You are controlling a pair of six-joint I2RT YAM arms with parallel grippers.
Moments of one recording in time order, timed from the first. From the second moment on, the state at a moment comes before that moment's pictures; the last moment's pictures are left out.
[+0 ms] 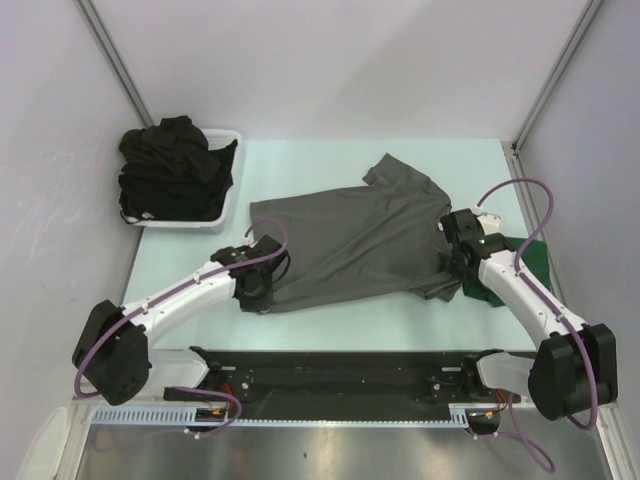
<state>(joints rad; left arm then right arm) -0.67 1.27 0.82 -0.91 -0.19 -0.73 0.27 1.20 0.86 -0.84 0.48 0.61</state>
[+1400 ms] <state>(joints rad) -0.62 1.29 0.95 -1.01 -0.29 -0.69 0.19 1.31 0.95 -0.74 0.46 0.50</state>
